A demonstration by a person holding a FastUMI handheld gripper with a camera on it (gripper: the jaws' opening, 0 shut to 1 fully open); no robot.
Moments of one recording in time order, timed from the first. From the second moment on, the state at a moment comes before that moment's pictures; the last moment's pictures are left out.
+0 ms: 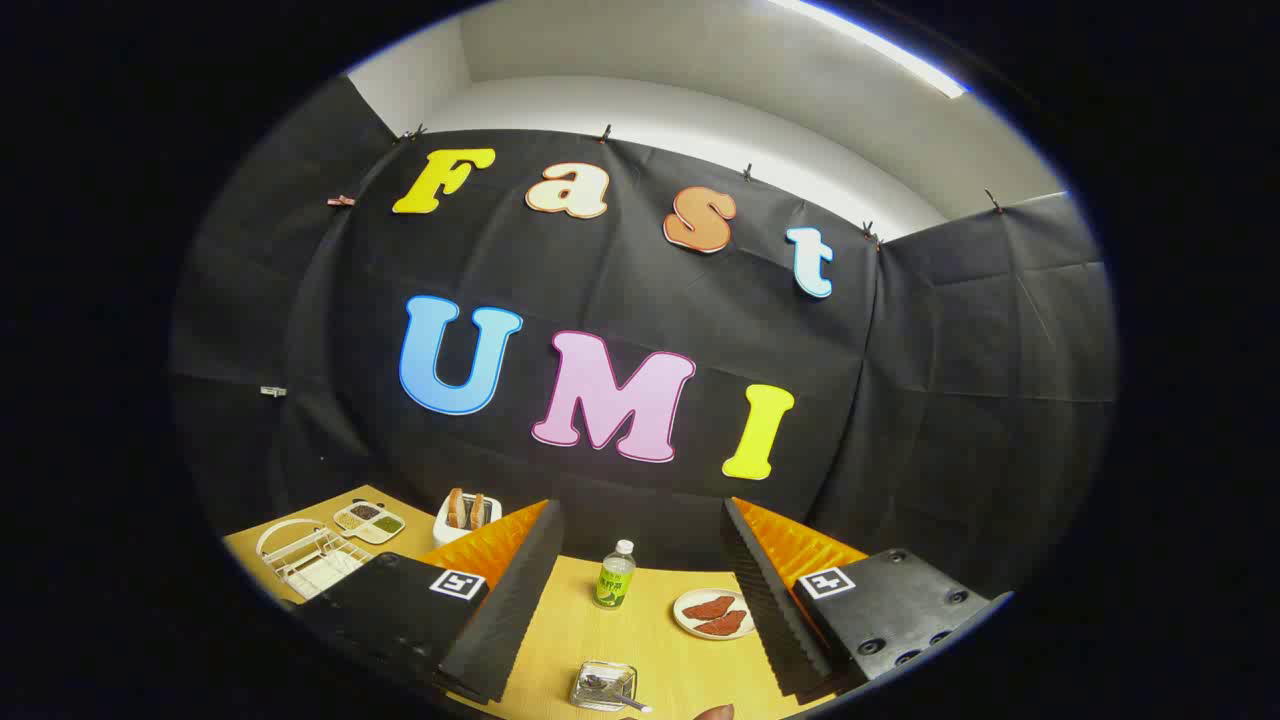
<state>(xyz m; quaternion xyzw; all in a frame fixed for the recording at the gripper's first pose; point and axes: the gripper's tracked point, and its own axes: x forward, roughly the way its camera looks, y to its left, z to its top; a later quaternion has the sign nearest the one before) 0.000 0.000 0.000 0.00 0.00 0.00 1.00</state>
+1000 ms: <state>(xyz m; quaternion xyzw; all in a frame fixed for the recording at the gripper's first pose) -0.003 0.018 0.002 0.00 0.01 0.01 1.00</state>
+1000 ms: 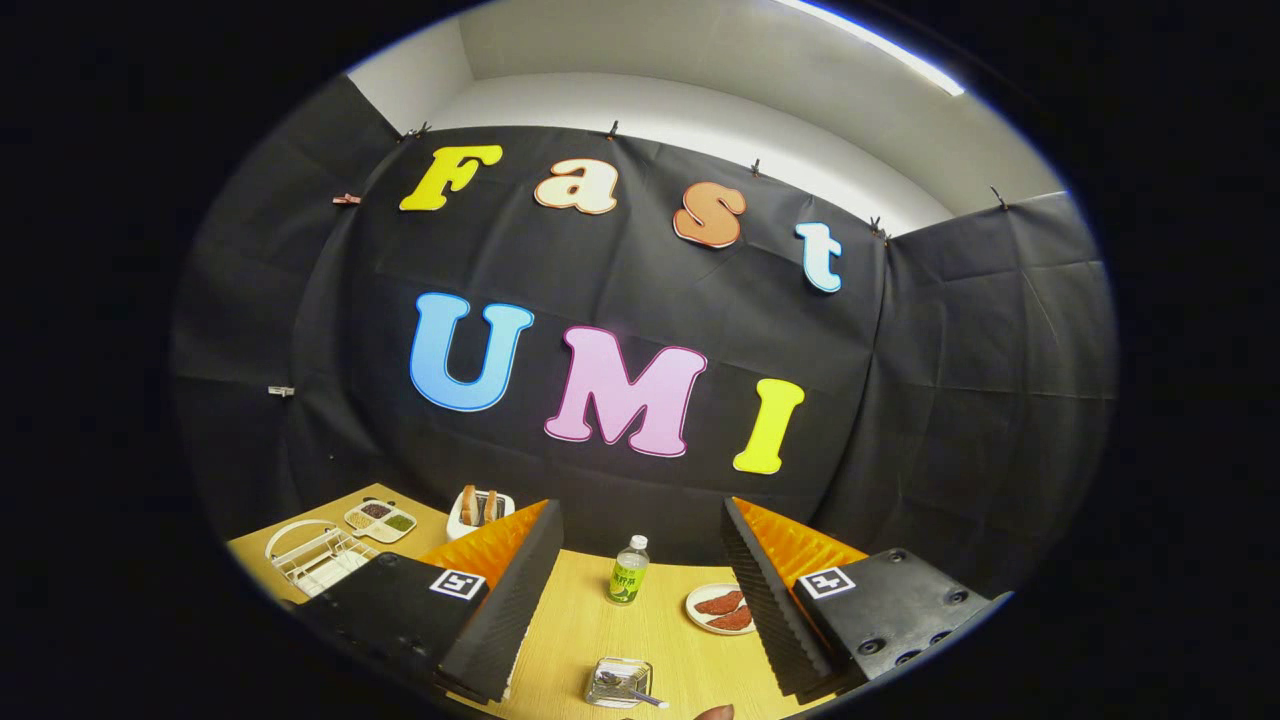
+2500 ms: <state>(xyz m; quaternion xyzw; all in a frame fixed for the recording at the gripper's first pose) 0.050 0.245 -0.167 0.04 0.34 0.13 0.93</state>
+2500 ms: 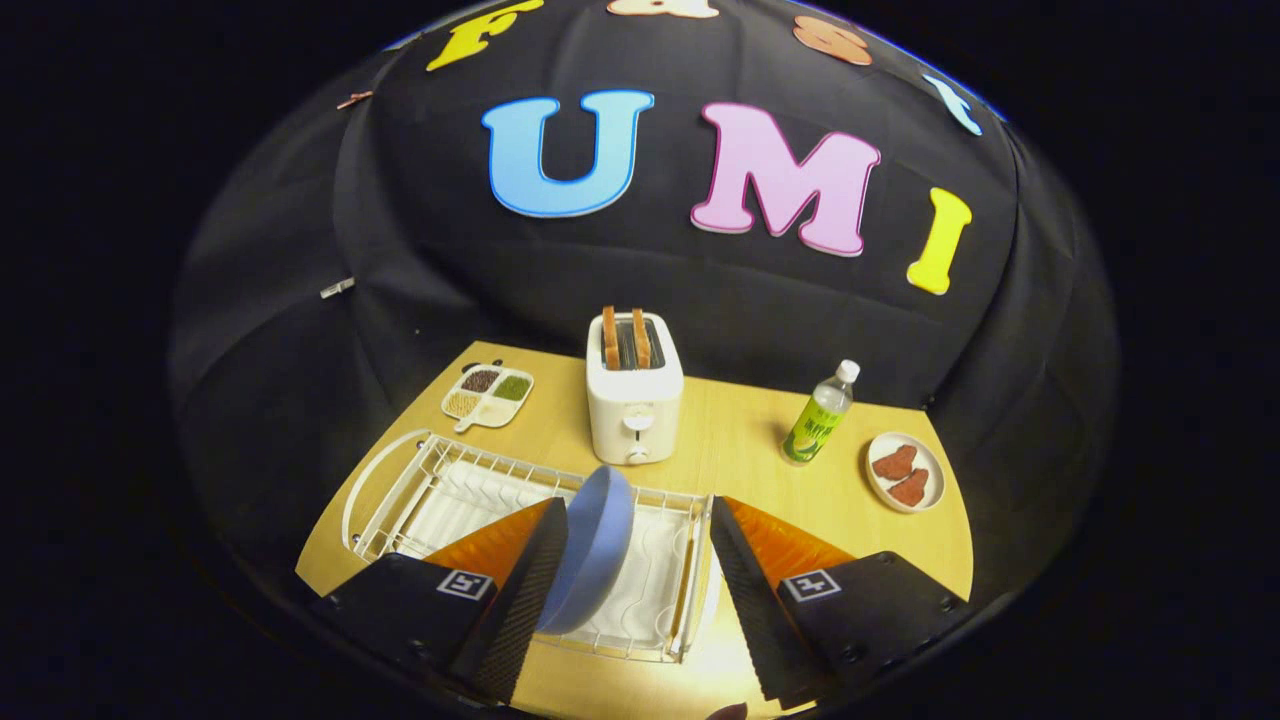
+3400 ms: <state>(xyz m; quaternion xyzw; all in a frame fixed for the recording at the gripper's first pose) 0.047 0.278 -0.255 0.02 0.50 0.03 0.87</state>
